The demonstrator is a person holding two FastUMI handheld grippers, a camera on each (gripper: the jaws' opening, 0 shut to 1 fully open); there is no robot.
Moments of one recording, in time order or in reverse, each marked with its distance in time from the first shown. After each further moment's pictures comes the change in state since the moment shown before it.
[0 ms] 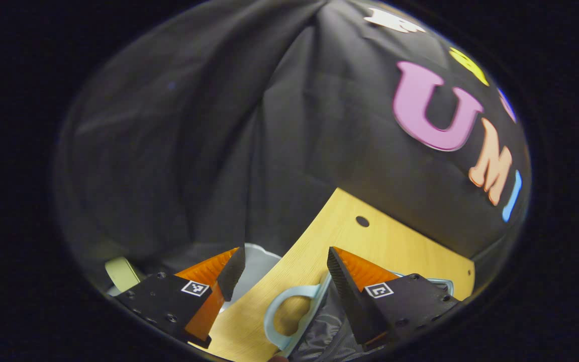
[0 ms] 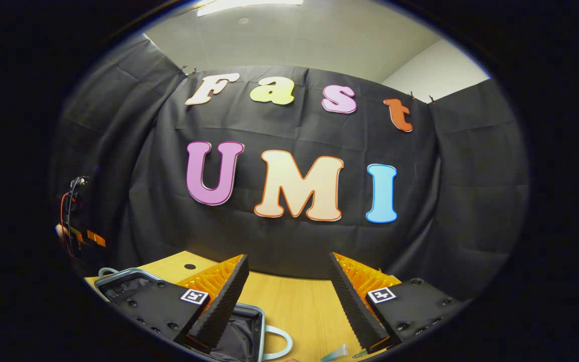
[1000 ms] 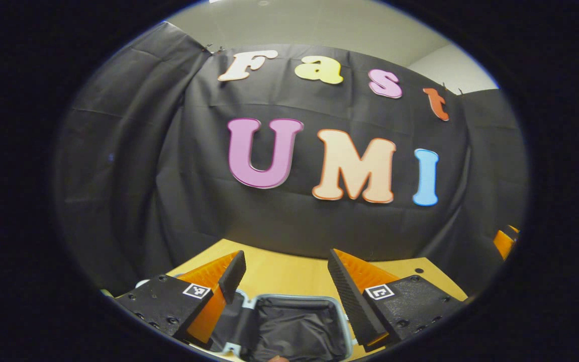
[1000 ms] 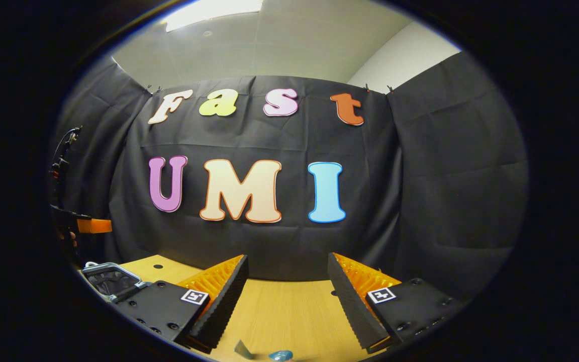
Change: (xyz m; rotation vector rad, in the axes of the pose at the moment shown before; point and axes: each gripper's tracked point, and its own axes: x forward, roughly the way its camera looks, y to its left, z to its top) left arm -0.184 -0.364 -0.023 0.188 -0.299 -0.329; right arm -0.023 -0.228 -0.018 0.064 -0.018 -0.062
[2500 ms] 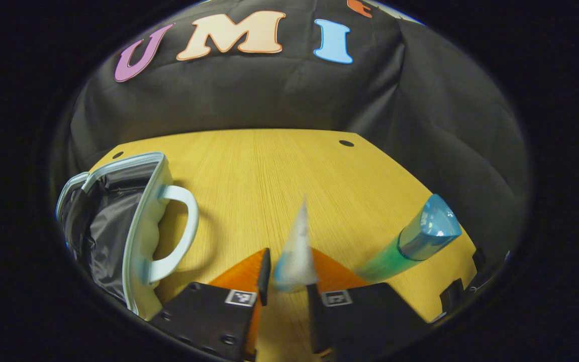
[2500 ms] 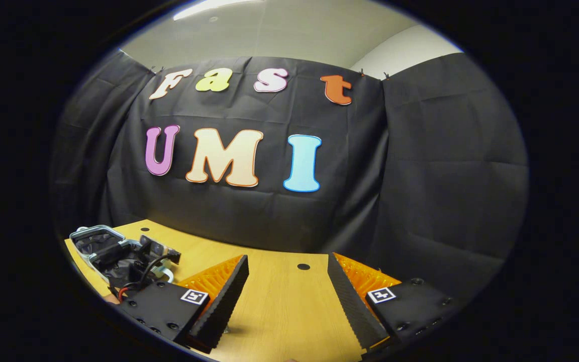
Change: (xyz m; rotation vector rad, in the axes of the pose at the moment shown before) left arm -0.020 -0.248 -0.315 0.137 0.603 -0.310; right arm -0.053 -0.100 -0.052 -0.094 0.134 0.015
